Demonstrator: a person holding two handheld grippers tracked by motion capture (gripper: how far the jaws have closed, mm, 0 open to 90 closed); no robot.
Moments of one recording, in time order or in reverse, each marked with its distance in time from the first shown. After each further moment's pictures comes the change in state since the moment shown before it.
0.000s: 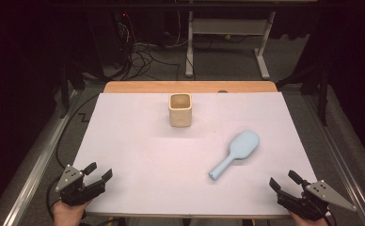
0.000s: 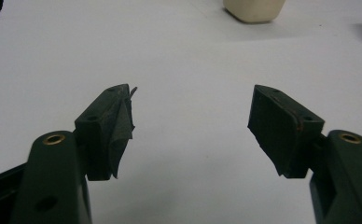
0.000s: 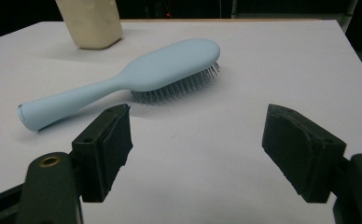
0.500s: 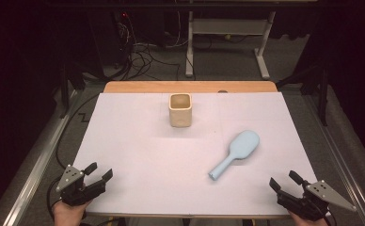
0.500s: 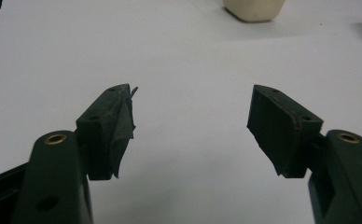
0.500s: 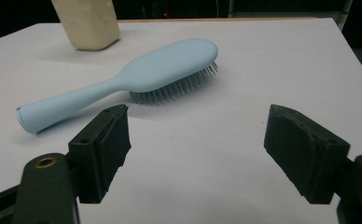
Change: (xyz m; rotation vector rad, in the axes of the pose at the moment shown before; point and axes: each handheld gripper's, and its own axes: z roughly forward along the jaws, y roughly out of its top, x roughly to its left) left arm -0.001 0.000 0.001 0.006 0.003 0.003; right arm 0.001 0.000 0.000 -0.003 -0.013 0.009
